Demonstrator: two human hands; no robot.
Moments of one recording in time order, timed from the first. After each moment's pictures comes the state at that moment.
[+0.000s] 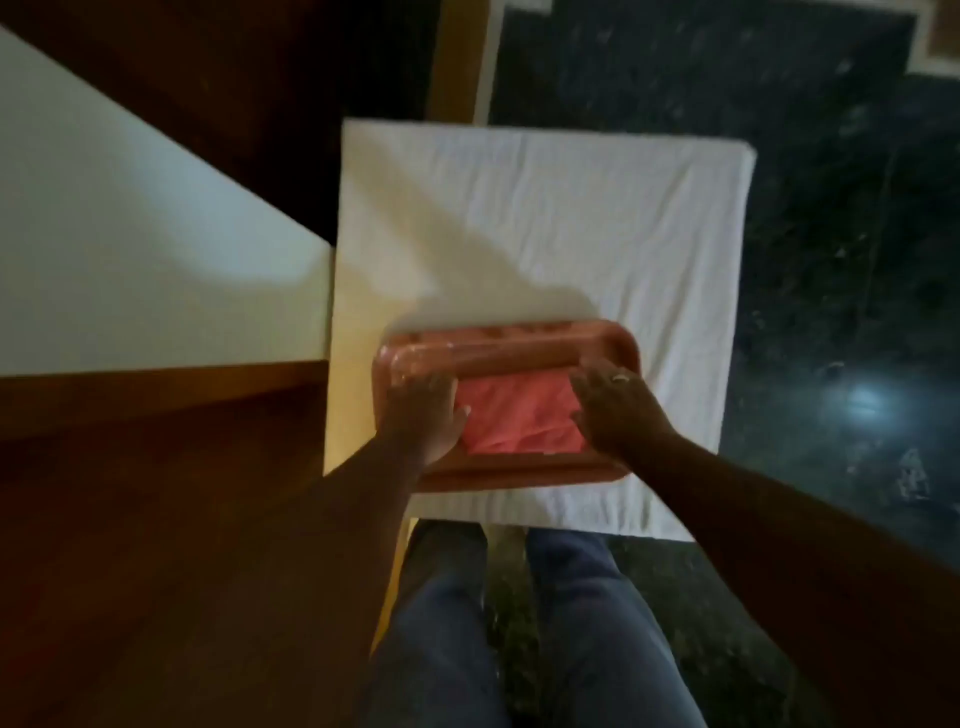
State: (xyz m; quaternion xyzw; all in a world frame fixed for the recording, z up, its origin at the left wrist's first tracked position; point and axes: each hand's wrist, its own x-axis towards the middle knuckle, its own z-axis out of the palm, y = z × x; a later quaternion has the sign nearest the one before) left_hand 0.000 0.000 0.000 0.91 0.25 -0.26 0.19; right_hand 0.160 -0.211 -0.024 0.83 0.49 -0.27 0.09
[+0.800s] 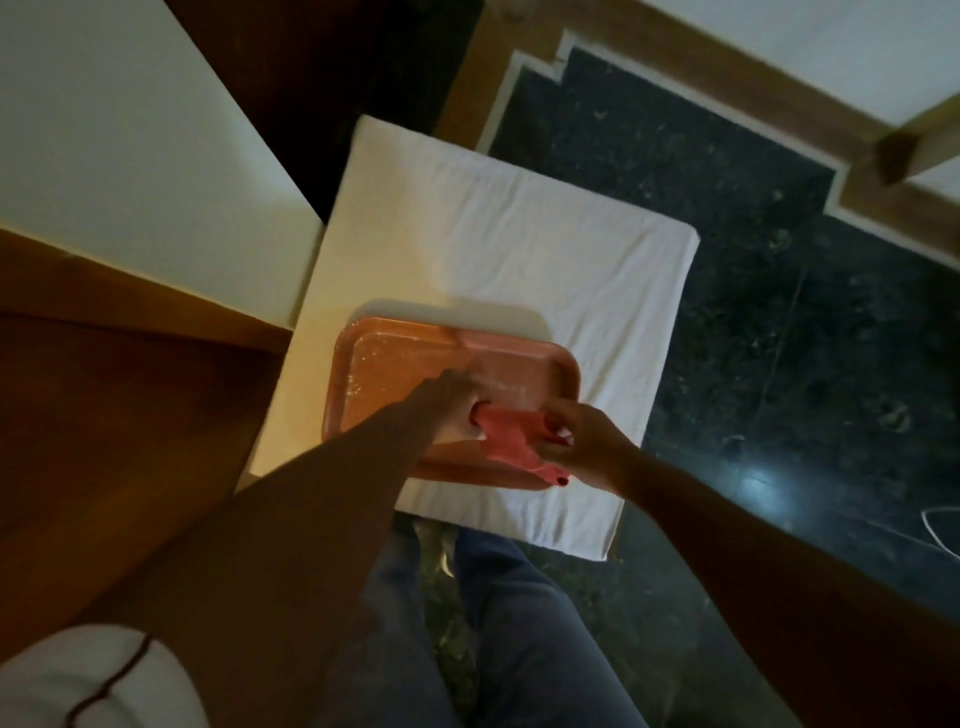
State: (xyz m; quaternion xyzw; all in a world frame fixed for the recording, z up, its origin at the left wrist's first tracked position) left_hand 0.044 -0.049 0.006 0.86 0.16 -0.28 0.39; right_hand 0.175 -0.228 0.069 0.77 0.30 -0.53 -0.17
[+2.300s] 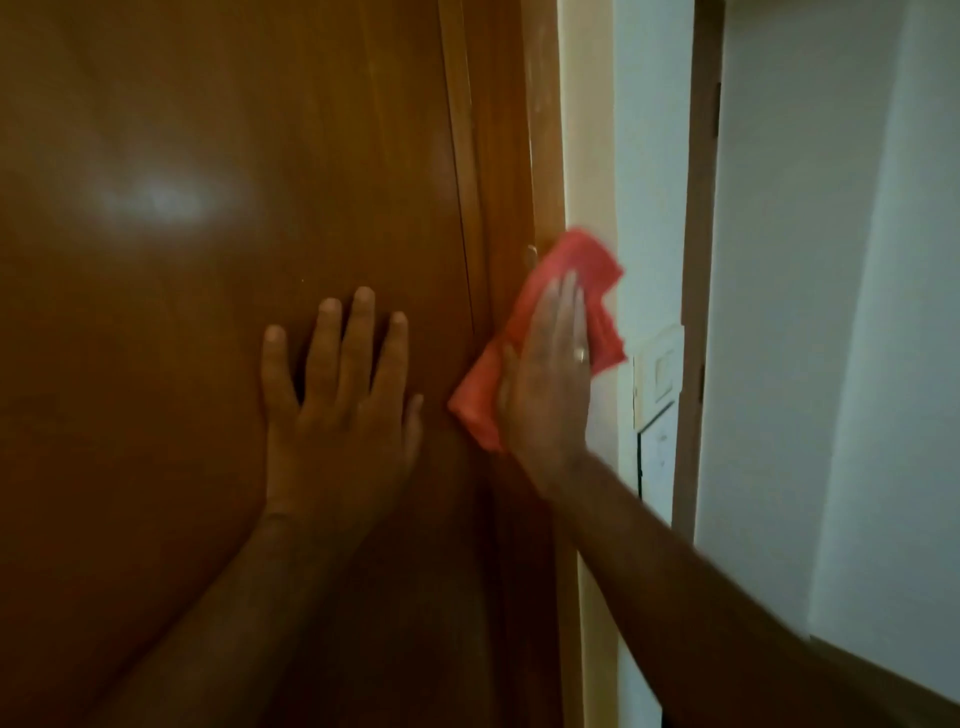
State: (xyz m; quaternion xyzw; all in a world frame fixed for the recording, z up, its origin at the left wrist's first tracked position) left_hand -0.297 0.136 0.740 0.67 0.47 0.34 -0.46; right_hand -0.113 0.170 0.731 0.52 0.54 0.29 -0.60
